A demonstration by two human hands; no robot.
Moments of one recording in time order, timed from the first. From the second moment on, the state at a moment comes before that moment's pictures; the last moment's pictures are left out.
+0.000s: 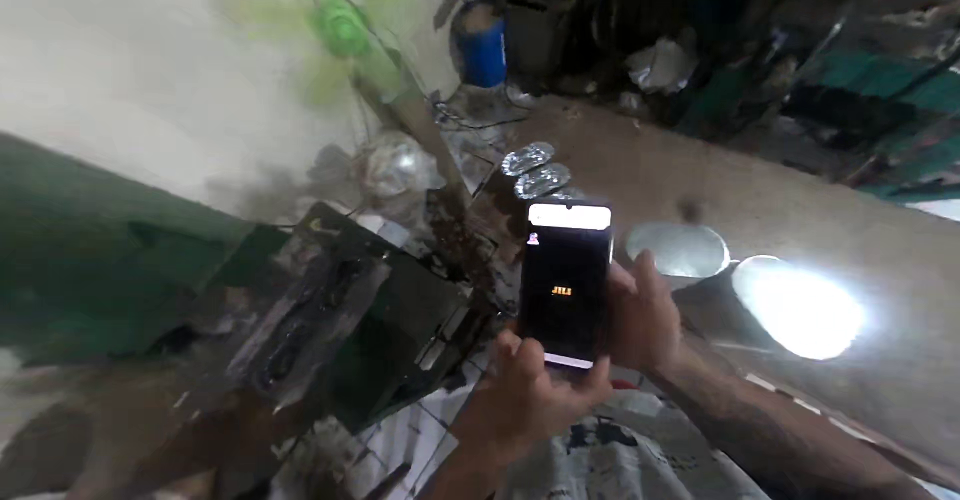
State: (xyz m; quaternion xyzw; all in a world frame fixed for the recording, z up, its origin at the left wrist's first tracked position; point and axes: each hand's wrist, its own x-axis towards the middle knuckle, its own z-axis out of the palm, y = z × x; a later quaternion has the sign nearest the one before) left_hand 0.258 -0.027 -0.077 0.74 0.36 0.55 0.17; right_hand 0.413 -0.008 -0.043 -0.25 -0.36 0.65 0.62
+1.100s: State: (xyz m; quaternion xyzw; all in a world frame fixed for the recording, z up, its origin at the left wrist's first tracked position) left_hand 0.146 0.009 -0.021 0.46 0.16 0.54 0.69; right_hand 0.332 0.018 -0.026 -0.19 -0.44 0.73 0.49
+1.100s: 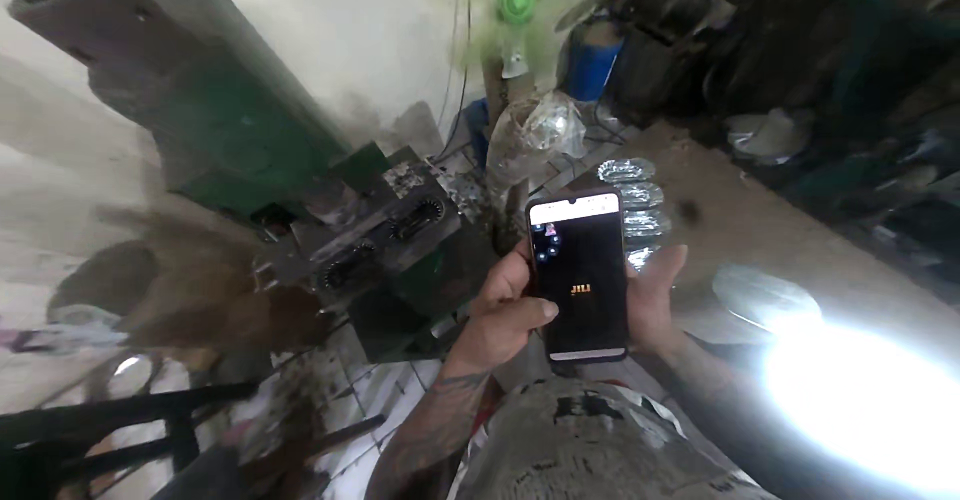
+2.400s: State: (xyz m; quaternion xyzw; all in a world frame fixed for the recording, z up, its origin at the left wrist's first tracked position) left_hand 0.160 -0.011 -0.025 0.33 0.24 0.61 0.68; right_hand 0.339 0.006 -0.020 -0.16 -0.43 0.74 0.49
